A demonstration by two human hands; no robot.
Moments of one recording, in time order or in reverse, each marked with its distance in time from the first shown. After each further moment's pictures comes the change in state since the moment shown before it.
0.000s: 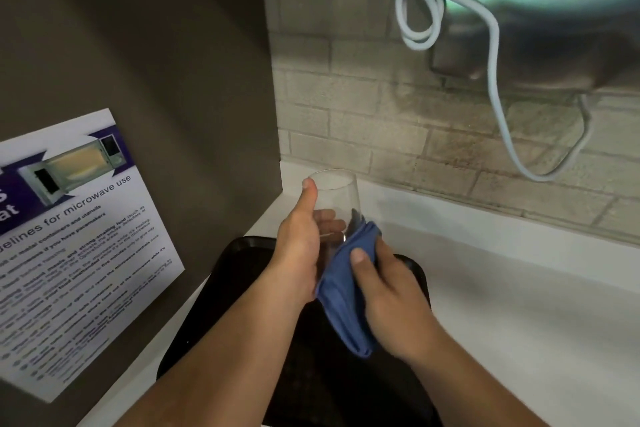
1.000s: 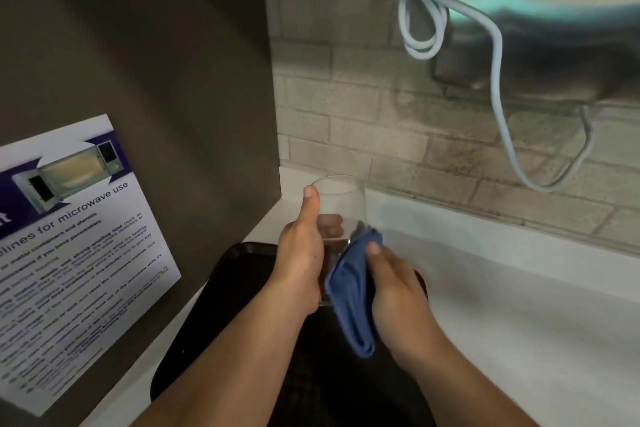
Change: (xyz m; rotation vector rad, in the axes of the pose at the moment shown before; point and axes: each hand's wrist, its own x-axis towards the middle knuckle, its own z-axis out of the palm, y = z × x) left_hand 0.003 -0.007 -0.001 -0.010 0.016 0.080; right_hand 0.006 -0.011 0.001 0.191 0.086 0.136
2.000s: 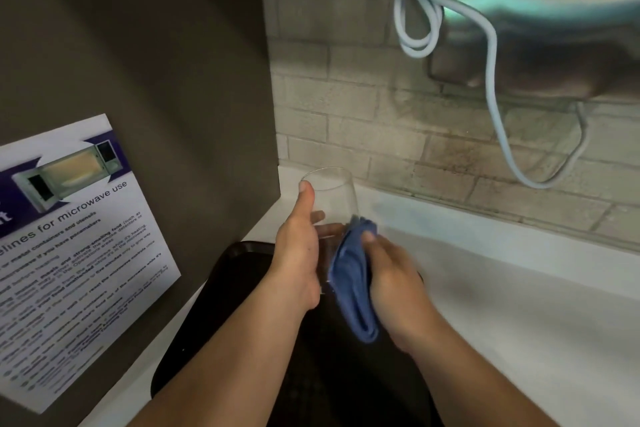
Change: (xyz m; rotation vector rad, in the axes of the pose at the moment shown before) left_hand 0.000 0.006 0.001 -0.073 -0.011 -0.088; right_hand 0.013 -0.007 -0.002 -0.126 0.043 -0.033
